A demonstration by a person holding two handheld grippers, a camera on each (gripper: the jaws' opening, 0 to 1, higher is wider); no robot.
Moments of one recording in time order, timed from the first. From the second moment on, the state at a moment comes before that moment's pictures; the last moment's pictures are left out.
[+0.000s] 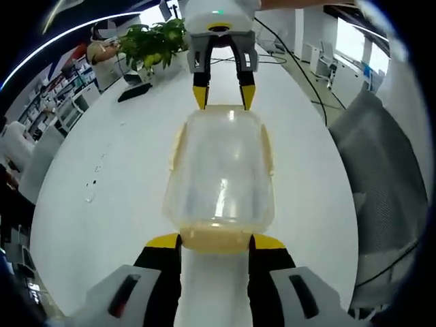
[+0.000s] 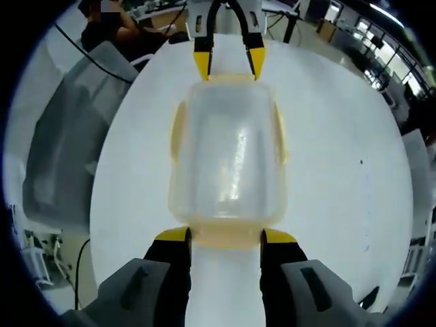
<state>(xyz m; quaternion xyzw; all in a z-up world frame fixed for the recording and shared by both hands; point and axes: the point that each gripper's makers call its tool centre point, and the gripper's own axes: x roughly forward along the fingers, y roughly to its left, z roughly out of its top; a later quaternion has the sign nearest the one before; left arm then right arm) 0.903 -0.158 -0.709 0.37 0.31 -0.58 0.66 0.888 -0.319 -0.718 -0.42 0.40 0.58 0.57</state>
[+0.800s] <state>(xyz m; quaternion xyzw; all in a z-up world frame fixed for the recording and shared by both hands) 0.901 -0.155 -0.721 0.36 0.31 -0.58 0.66 0.892 -0.318 -0.731 -0.43 0.42 0.58 0.56</state>
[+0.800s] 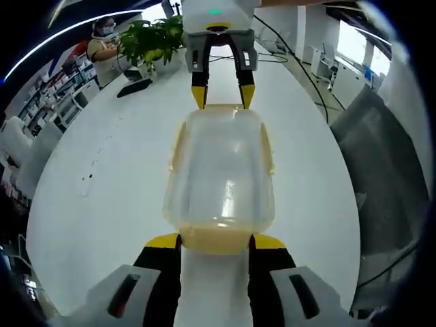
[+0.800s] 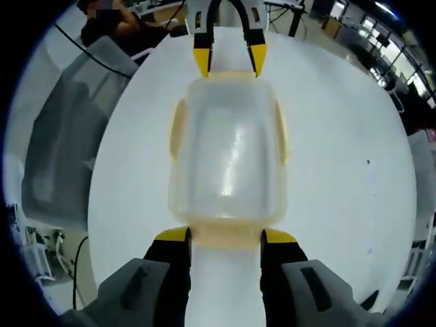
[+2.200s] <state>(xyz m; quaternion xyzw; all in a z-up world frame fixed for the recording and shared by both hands) 0.902 -0.144 -0.711 0.34 0.33 -0.56 0.68 0.885 -0.338 -0.734 -0.43 0.44 0.56 0.56</state>
